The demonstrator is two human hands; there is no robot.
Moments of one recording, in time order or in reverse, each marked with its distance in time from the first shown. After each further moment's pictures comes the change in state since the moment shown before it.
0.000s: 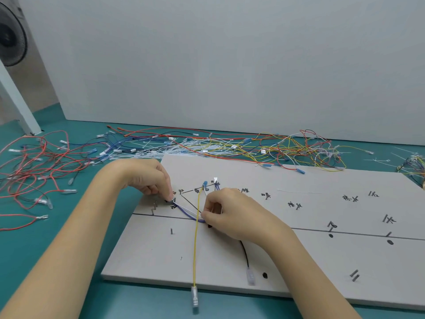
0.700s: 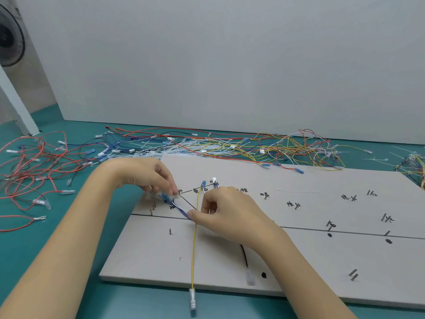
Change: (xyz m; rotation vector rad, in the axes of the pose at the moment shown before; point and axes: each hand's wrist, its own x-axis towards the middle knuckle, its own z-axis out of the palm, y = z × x) left_hand -0.005 -0.001 -0.004 0.089 0.009 0.131; right_hand 0.000 -0.006 0.007 -0.042 0.144 -0.010
